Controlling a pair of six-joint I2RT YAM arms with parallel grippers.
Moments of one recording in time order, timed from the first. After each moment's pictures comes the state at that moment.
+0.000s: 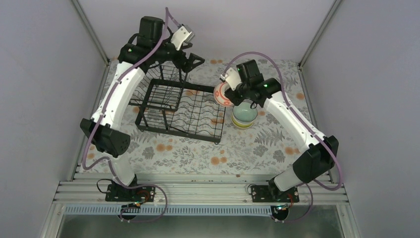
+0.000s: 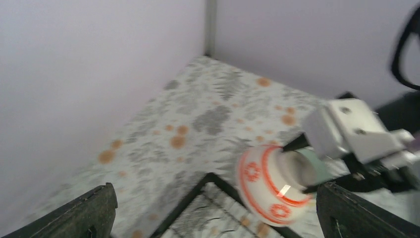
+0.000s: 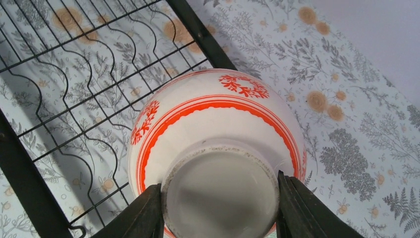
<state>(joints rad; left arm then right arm) -0.38 1.80 2.15 -0.84 0.55 0.27 0.52 1.52 1.51 -0.84 -0.03 -0.35</state>
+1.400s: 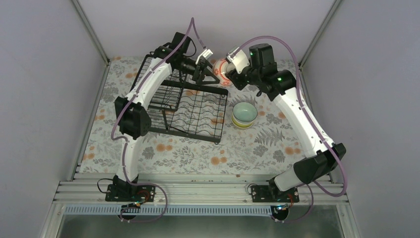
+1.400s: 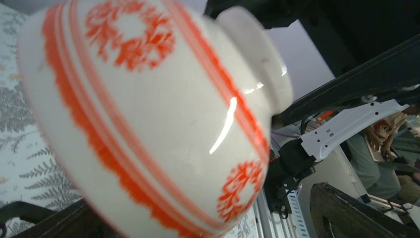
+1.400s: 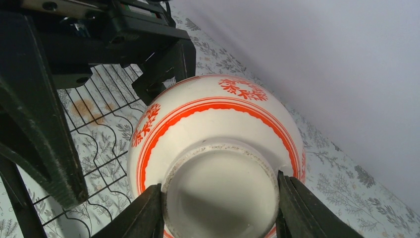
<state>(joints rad) -0.42 2.21 2.30 -1.03 1.25 0.32 0.46 1.51 1.71 -0.81 -0.11 -0.35</state>
